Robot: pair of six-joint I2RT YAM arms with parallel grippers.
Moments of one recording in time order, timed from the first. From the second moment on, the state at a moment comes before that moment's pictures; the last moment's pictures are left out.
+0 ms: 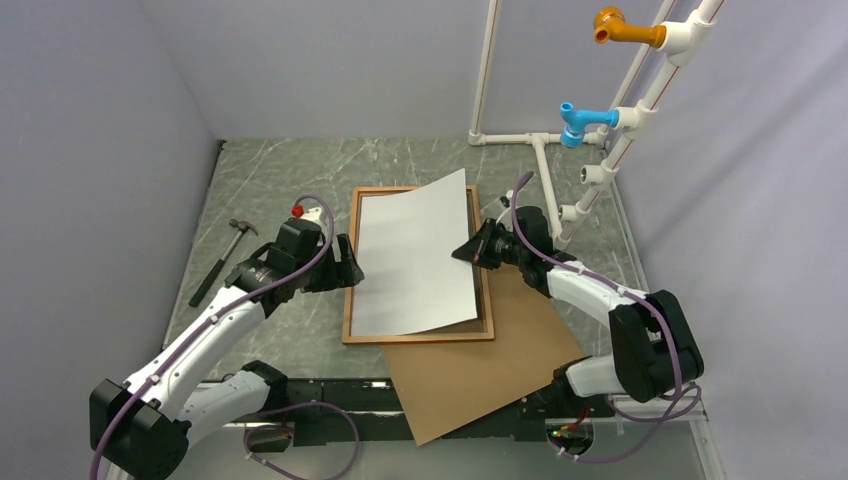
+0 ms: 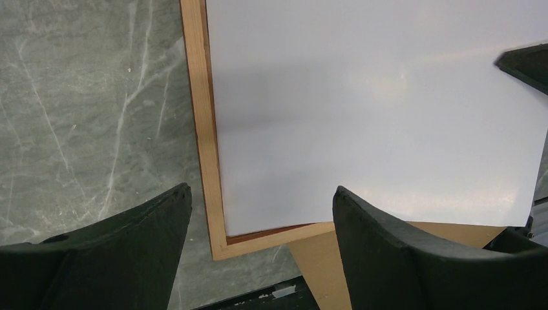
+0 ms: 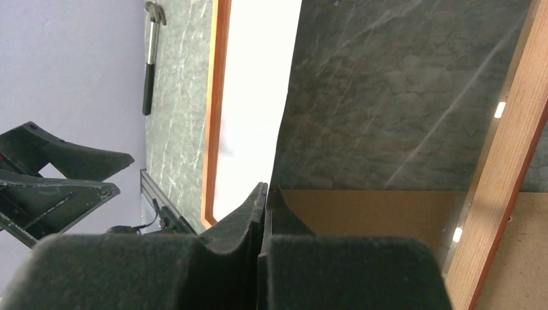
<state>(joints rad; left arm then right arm) -0.48 0.98 0.80 -0.62 0.02 -0.59 0.37 1.36 0.64 0.18 -0.47 0.79</state>
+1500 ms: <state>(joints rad) -0.48 0.98 0.80 -0.62 0.03 -0.59 0.37 1.45 0.73 0.04 -0.38 0.69</state>
